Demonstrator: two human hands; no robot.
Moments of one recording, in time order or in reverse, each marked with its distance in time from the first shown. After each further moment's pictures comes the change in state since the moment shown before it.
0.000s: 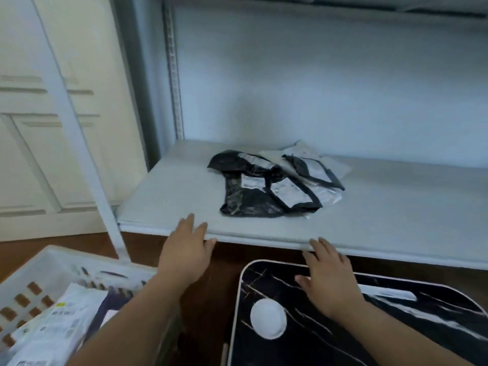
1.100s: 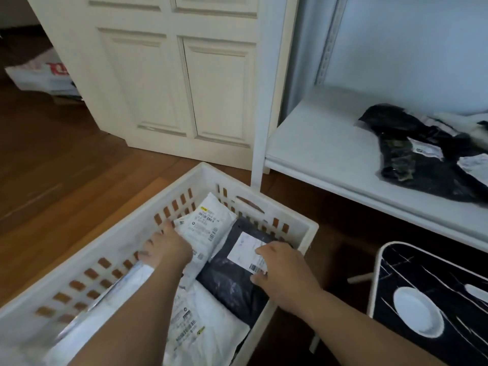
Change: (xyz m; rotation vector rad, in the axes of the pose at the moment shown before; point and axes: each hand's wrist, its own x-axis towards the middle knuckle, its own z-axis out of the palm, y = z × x) left_hand -0.131 -0.280 0.037 -0.153 -0.069 -1.151; right_hand -0.012 -0.292 0.088 0.218 -0.354 -0.525
